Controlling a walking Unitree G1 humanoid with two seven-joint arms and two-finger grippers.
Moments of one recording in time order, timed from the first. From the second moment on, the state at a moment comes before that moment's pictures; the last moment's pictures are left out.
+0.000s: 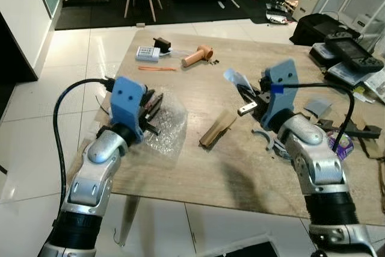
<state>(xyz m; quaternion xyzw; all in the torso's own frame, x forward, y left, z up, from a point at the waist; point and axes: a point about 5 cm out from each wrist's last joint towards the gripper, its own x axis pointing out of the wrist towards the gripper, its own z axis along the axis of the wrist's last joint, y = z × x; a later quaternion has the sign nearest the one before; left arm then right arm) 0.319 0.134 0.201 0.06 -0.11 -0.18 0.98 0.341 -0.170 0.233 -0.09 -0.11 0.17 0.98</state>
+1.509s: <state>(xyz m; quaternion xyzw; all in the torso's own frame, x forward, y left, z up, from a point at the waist) 0.325 0.141 0.198 0.05 -0.12 -0.05 0.99 0.326 -0.143 0.209 -0.04 -0.17 0.10 0.98</state>
